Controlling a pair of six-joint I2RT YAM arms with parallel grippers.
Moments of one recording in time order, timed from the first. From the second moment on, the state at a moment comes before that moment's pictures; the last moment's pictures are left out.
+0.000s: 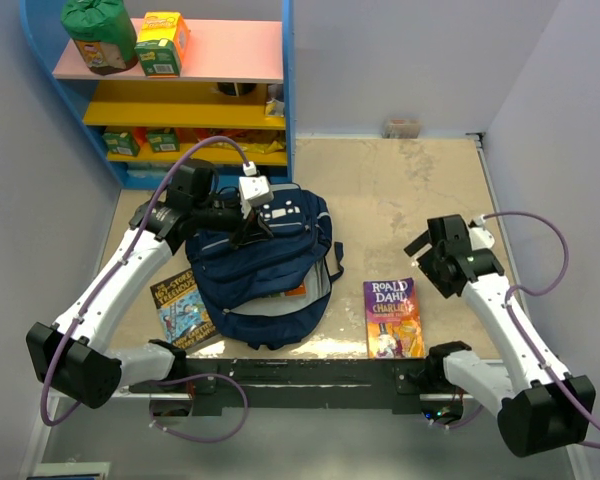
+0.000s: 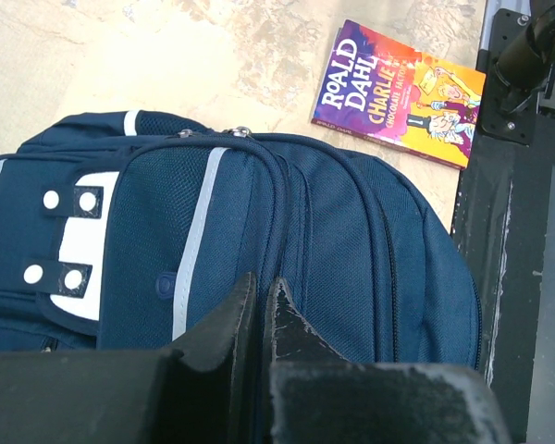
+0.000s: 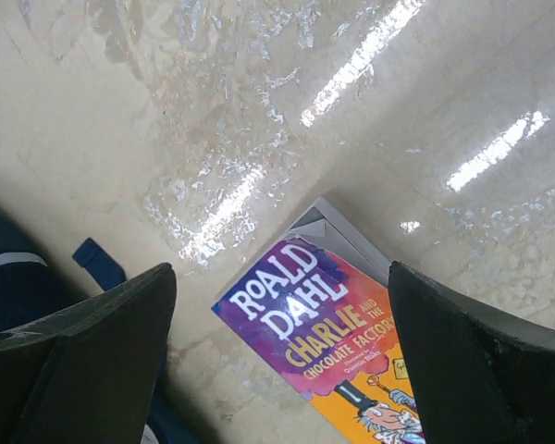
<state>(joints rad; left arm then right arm) -0.39 1.23 1.21 -0.67 0.79 0.44 0.21 0.97 0.79 -0.85 0.35 1.05</state>
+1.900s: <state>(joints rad) -0.38 1.21 1.20 -0.68 0.78 0.48 0.55 1.59 0.89 -0.83 0.03 1.24</state>
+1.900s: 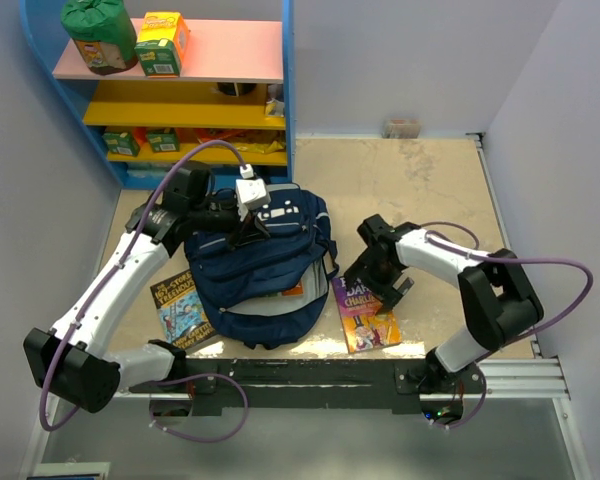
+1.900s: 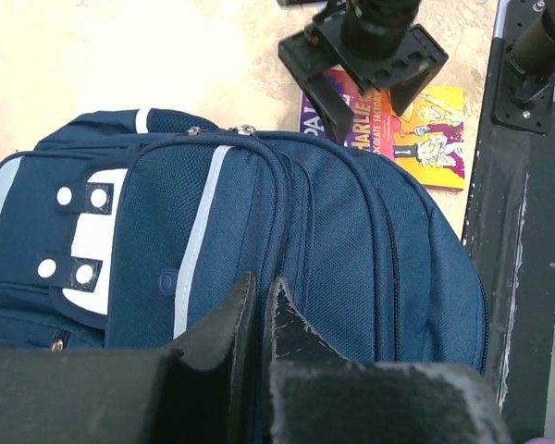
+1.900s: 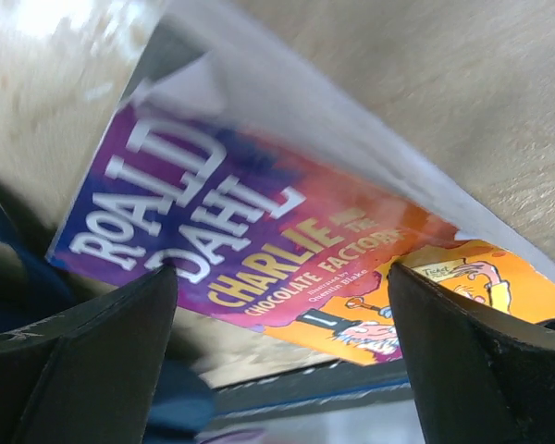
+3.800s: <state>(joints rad) -0.38 1.25 1.20 -0.66 0.78 0.41 0.21 1.27 0.58 -0.33 0.03 0.87</state>
